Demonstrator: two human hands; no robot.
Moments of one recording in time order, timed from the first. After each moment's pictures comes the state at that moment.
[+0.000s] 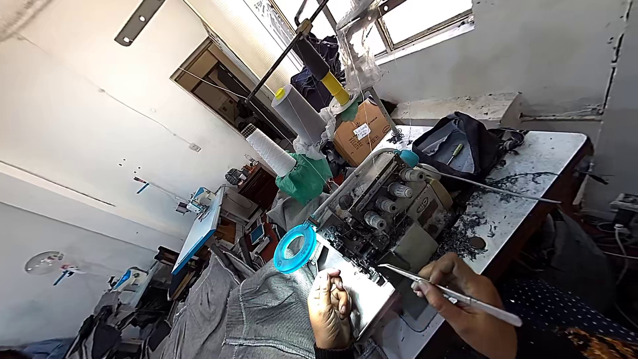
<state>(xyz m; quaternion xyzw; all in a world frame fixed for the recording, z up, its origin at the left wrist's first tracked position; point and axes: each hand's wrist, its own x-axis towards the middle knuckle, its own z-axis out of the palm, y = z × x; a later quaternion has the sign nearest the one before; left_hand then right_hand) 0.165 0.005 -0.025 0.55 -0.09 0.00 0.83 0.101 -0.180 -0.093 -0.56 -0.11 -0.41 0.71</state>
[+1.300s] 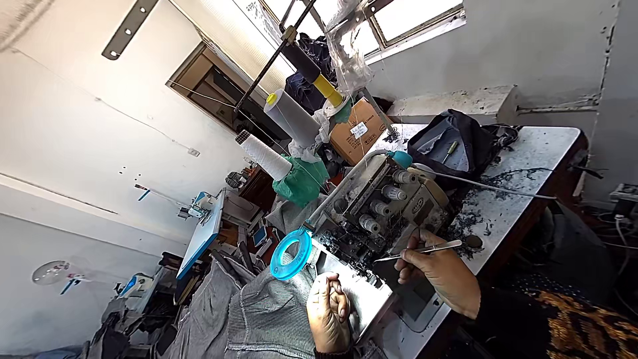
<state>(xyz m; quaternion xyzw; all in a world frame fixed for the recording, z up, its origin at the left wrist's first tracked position) 0.164 0.001 -0.023 0.56 -0.07 0.01 0.82 0.128 -0.198 -0.047 -0.38 0.13 -0.08 0.91</state>
